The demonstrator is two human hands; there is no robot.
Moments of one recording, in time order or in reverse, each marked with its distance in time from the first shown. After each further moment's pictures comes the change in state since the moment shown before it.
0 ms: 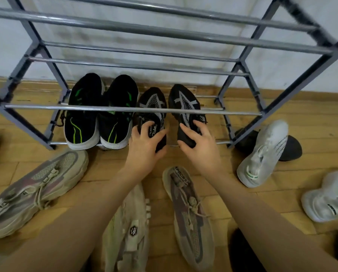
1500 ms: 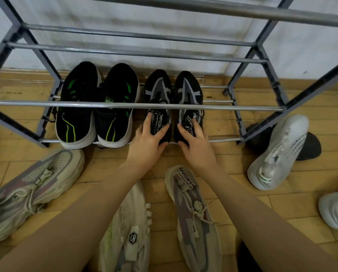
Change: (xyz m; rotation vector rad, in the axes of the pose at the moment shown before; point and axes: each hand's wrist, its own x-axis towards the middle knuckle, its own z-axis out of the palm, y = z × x) left_hand 0.022 -0.019 0.035 0.113 -0.136 -0.032; right_hand 0.021 0.023 0.047 -0.142 -0.224 0.051
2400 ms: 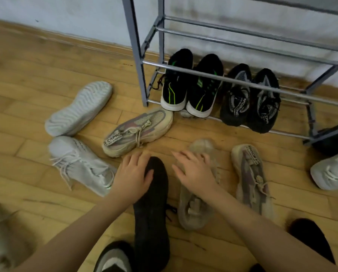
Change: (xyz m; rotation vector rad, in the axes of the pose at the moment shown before) left_hand -0.274 -0.109 -0.080 0.005 -0.035 -0.337; right_hand -0.148 -0.167 0.071 -0.076 -0.256 -0.434
